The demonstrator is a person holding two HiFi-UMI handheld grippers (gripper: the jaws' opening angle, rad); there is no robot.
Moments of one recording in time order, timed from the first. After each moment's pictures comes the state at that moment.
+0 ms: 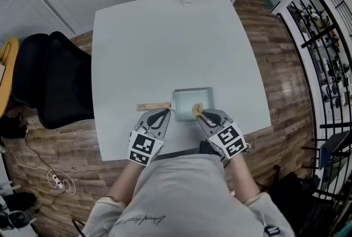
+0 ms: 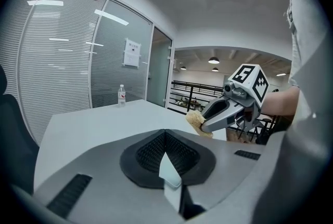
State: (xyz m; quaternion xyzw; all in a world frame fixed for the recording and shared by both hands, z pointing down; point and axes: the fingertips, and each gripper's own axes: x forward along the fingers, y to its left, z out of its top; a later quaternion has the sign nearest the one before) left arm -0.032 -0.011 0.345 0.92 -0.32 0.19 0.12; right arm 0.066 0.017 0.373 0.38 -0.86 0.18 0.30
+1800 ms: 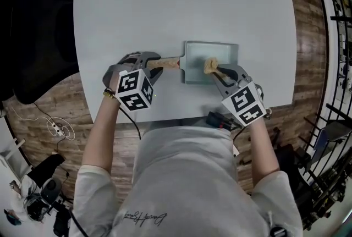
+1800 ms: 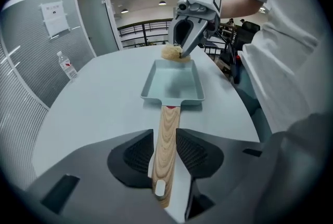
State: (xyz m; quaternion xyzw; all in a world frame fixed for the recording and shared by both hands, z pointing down) left arm -0.069 -0.021 0.505 0.85 -0.04 0.53 -0.01; right arm 0.073 -0.003 0.464 0.27 -0.85 0.19 0.42
